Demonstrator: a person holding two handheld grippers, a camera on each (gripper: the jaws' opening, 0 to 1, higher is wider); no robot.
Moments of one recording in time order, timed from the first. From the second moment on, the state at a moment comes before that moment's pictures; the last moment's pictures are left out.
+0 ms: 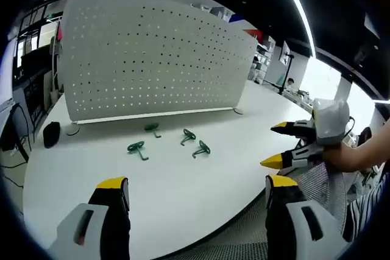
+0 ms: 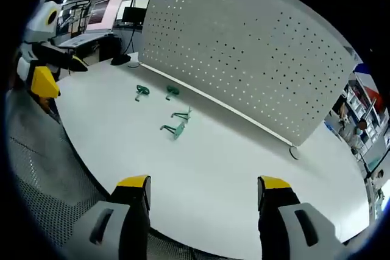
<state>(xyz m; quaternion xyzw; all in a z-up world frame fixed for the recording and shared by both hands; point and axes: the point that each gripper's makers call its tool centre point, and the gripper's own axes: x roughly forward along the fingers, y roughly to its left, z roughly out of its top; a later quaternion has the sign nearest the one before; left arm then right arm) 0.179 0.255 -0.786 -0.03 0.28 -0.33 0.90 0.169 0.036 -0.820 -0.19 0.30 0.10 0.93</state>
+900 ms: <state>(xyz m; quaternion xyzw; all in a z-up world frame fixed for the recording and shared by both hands) 0.180 0.261 -0.796 -0.02 0.30 -0.31 0.90 0.165 0.051 -0.827 -0.19 0.32 0.13 0.92</state>
